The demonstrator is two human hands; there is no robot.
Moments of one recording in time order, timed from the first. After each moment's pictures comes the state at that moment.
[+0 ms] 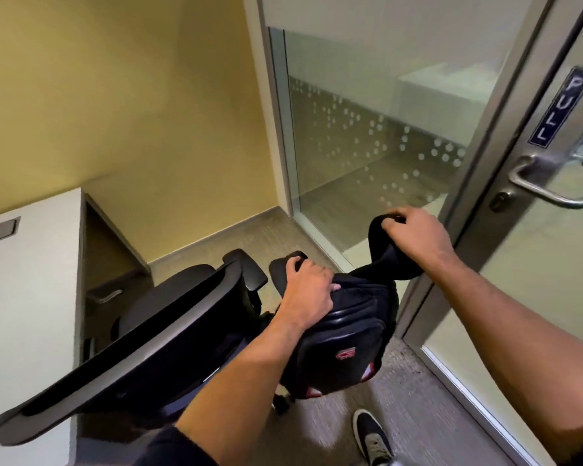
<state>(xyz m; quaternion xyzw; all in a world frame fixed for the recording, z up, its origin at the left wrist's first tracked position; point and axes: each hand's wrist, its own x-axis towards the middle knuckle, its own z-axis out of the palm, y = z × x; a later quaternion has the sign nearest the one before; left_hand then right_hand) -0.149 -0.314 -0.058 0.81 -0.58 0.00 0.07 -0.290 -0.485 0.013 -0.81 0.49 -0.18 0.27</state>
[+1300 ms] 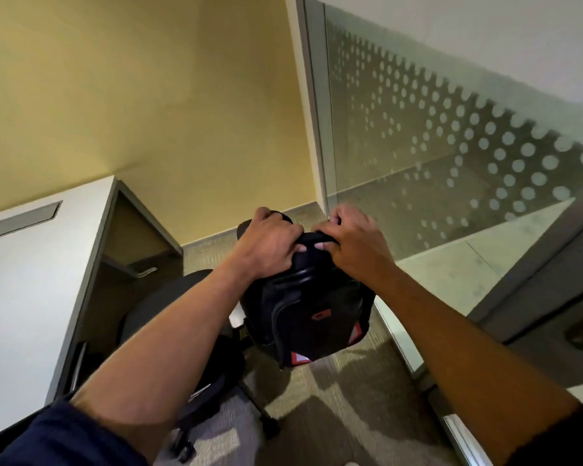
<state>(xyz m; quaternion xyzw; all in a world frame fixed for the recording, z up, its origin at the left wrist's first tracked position) -0.003 -0.528 0.012 0.82 -0.57 0.07 -0.09 -0.131 -0.680 -0.038 -0.95 0.13 -0.23 0.15</state>
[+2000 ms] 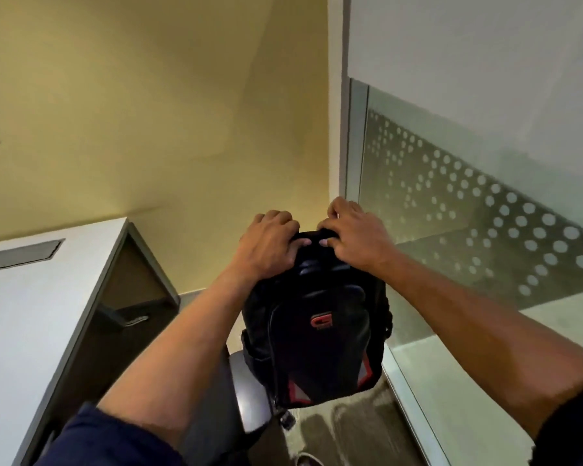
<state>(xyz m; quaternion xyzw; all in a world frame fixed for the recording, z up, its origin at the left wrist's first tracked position) 0.206 -0.542 0.052 0.84 -0.51 0.17 0.06 0.090 -0.716 0.053 -0.98 0.06 -0.17 0.07</state>
